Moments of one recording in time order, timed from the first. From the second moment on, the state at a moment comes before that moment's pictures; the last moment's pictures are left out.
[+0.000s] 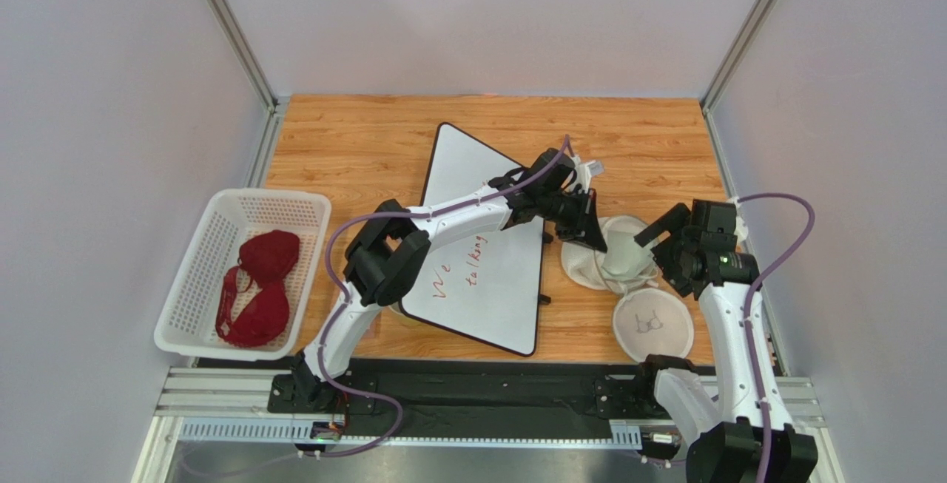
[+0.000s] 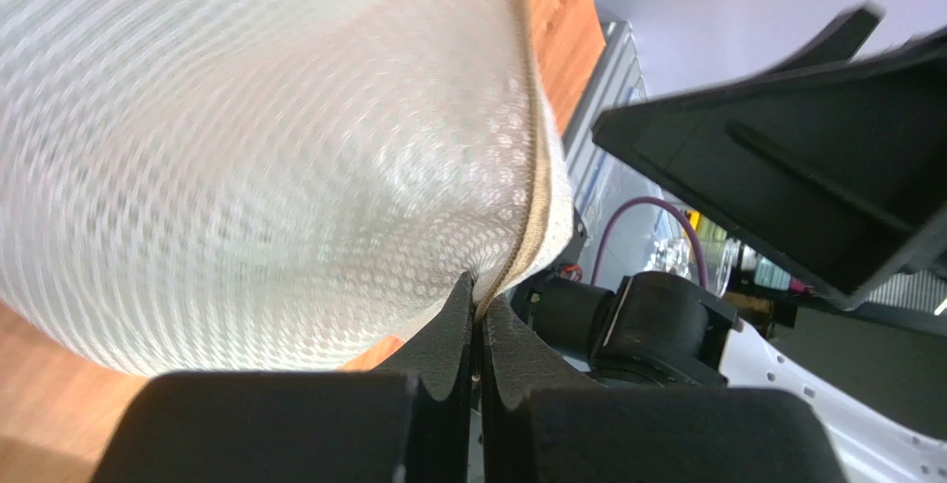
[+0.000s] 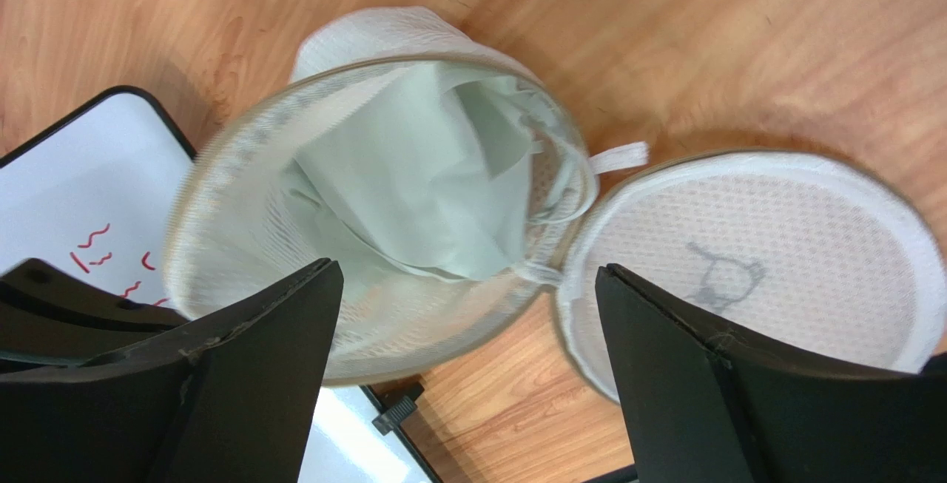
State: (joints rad) left arm -0.93 2.26 1.84 -0.17 0.65 -0.77; right arm -0.13 0.92 0.80 -0.78 0.02 0.76
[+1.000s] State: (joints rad) left arm -0.91 2.20 1.75 -0.11 0.66 -0.79; right arm -0.15 0.78 0.44 -0.74 -0.08 1.01
